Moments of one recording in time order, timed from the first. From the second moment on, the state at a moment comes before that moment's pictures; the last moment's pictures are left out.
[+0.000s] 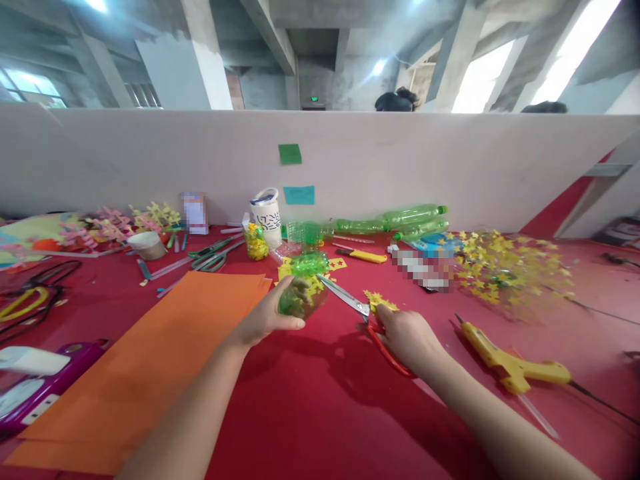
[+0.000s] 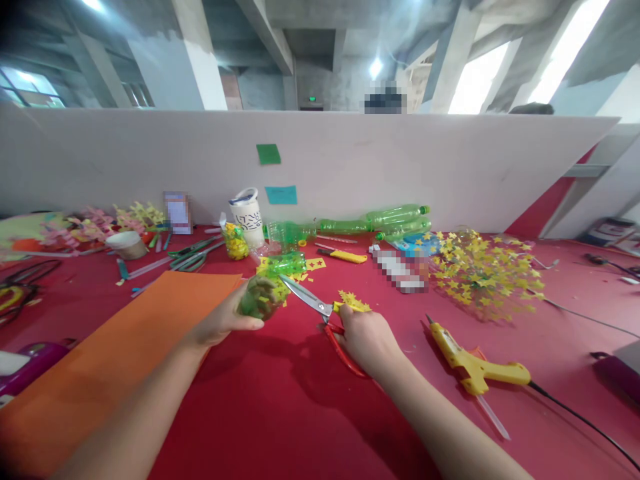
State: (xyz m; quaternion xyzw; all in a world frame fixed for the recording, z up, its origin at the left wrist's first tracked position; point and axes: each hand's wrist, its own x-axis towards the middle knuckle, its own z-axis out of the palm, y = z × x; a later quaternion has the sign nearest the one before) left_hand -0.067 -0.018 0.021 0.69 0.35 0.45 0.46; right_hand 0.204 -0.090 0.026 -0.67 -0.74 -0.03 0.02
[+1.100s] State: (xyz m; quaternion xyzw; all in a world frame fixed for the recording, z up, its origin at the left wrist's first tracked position) left_hand -0.079 -0.009 0.014 0.63 0.27 0.37 0.62; right_hand 0.193 -0.097 0.023 -0.68 -0.74 0.02 0.02
